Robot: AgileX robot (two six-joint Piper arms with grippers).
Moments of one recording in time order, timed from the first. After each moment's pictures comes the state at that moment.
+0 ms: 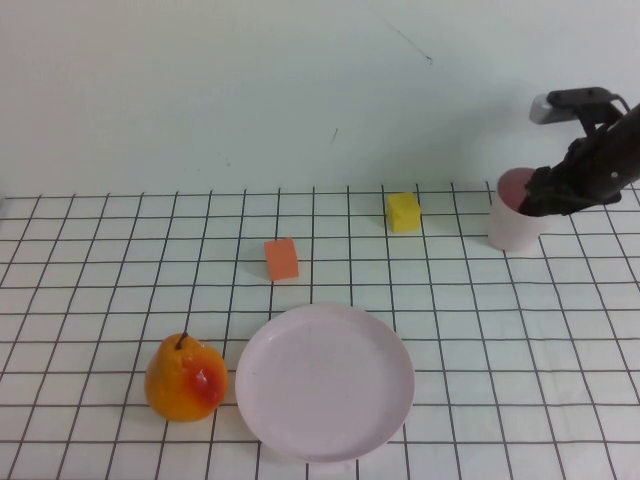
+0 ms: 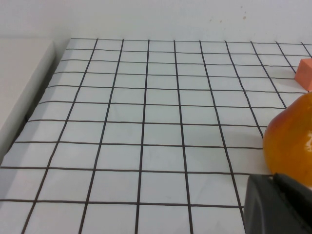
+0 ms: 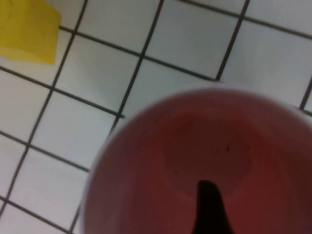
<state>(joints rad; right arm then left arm) 0.04 2.25 -1.82 0.39 0.87 -0.50 -0.03 -0.01 0.02 -0.04 0.37 -0.08</state>
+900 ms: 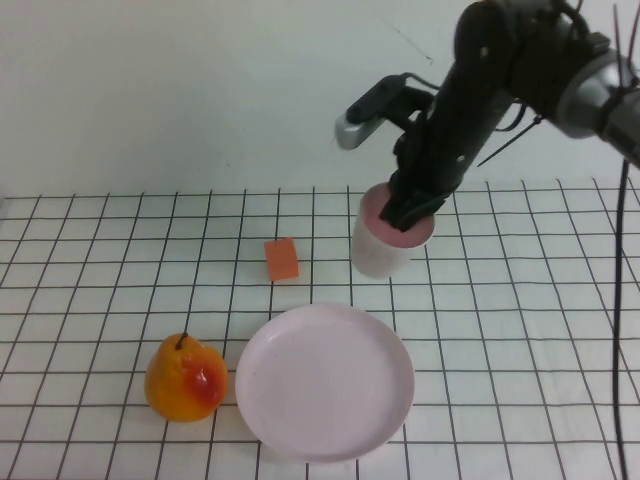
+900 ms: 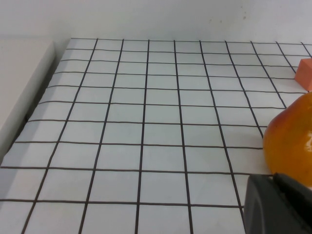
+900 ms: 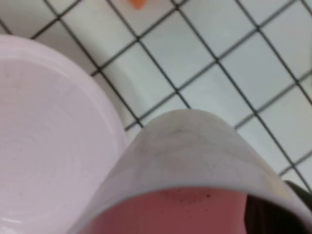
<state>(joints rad) 0.45 2.28 -2.18 0.18 1.29 -0.54 -0.03 -0.01 0.02 -0.04 0.37 -0.08</state>
